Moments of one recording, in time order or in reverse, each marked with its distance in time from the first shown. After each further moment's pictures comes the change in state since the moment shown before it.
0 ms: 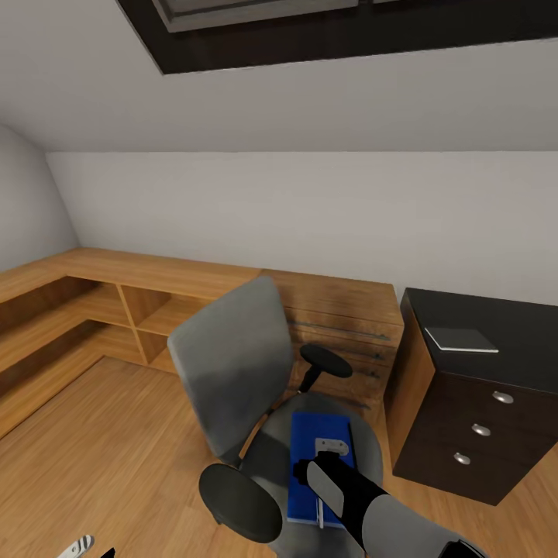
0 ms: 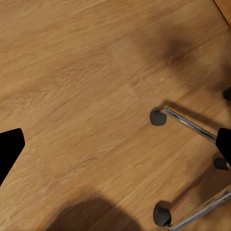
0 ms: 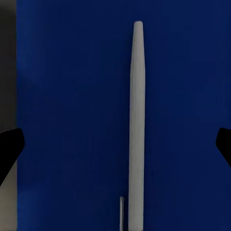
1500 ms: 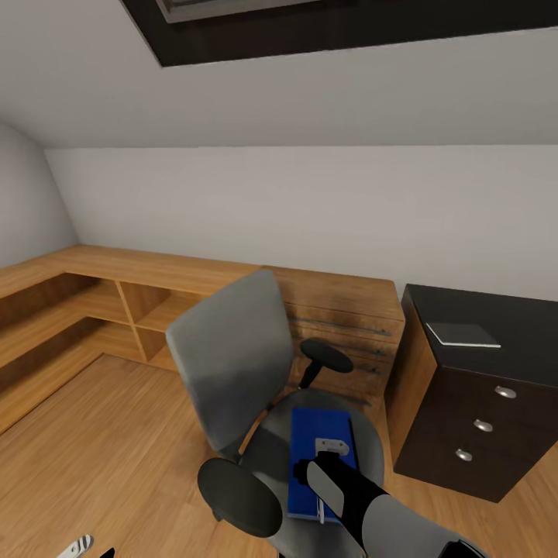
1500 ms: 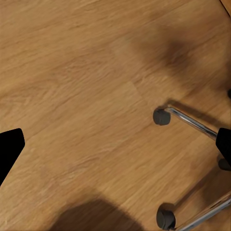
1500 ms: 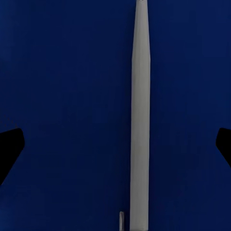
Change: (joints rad) left arm 0.000 0.000 0.002 0.000 0.001 0.000 0.000; right arm 0.000 0.000 0.000 -0.001 0.000 0.000 -0.002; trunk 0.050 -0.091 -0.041
